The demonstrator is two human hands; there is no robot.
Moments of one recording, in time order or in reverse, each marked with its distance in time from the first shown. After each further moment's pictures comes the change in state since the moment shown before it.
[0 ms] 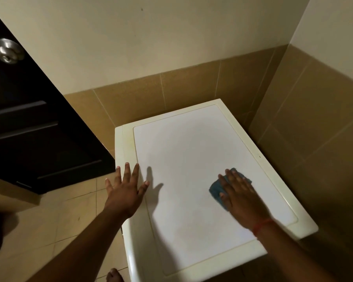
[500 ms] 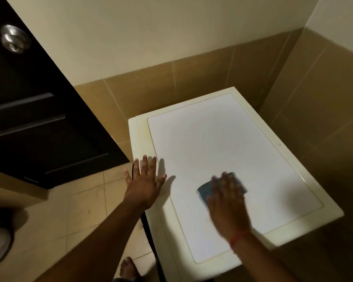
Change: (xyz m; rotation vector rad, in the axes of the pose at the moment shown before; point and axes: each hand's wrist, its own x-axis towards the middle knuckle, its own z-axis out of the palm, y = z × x) left_hand 0.009 -0.033 0.005 -0.059 -0.049 0.102; right_hand -0.012 -0.148 0.006 0.070 0.026 0.229
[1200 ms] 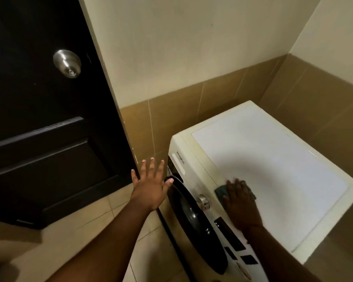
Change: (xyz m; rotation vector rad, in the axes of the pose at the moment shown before) left_hand 0.046 -0.243 -0.108 0.056 -0.015 0.303; right_hand 0.029 -0.224 0.025 0.023 -0.053 0.368
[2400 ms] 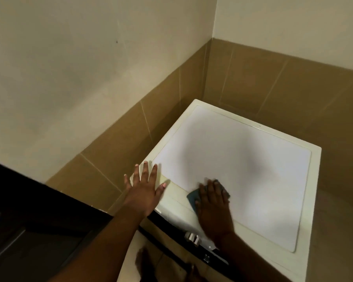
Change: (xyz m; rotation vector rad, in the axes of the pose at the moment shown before) left_hand 0.170 0.072 -0.027 0.210 -0.069 0.393; right_hand 0.070 -0.033 0.007 0.037 0.170 0.259
